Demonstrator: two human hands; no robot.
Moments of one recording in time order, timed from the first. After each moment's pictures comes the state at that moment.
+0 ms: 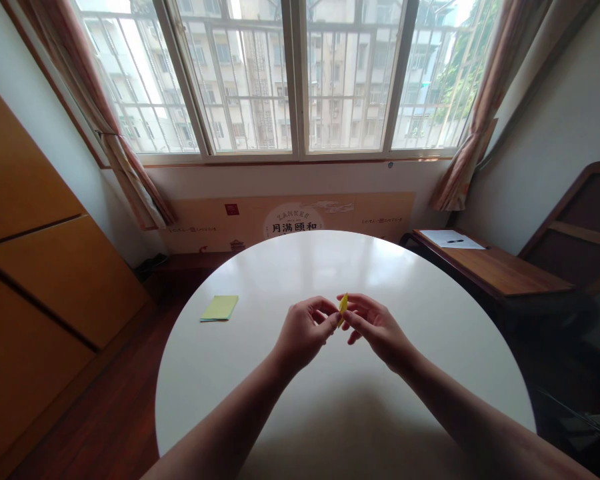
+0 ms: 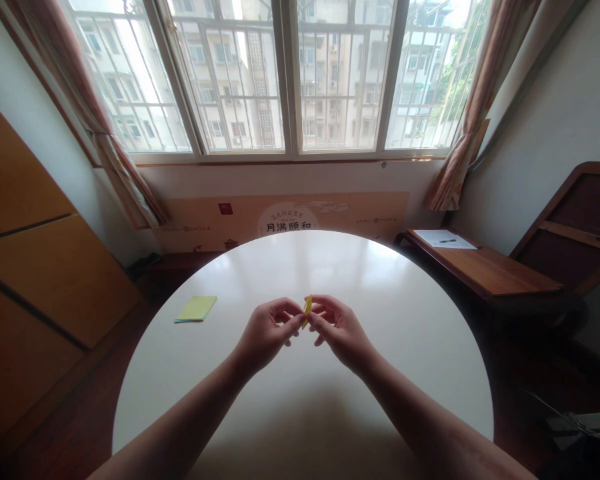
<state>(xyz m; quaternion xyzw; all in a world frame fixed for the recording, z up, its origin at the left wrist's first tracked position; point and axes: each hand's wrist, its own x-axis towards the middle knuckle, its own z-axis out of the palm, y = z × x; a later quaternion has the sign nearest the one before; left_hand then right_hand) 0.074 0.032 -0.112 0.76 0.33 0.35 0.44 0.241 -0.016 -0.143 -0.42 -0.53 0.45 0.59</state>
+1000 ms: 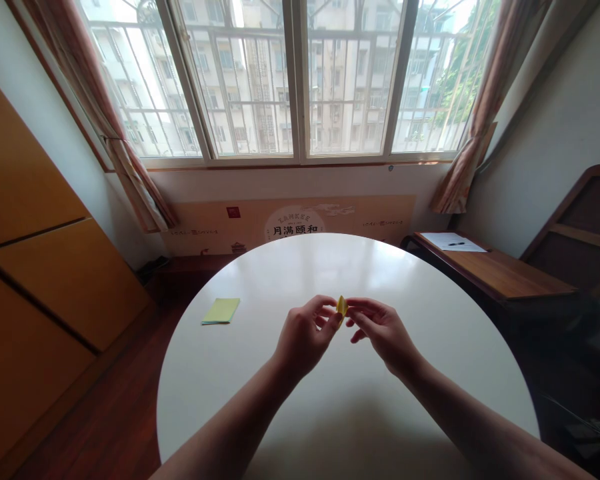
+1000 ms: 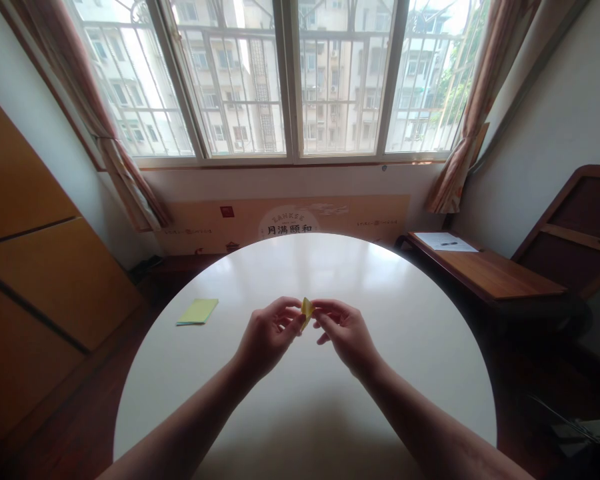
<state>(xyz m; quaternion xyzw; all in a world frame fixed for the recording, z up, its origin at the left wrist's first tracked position) 0.071 0.030 -0.113 0.78 0.31 0.39 0.37 0.238 -0.017 -0.141 -0.46 -0.48 0.41 0.63</state>
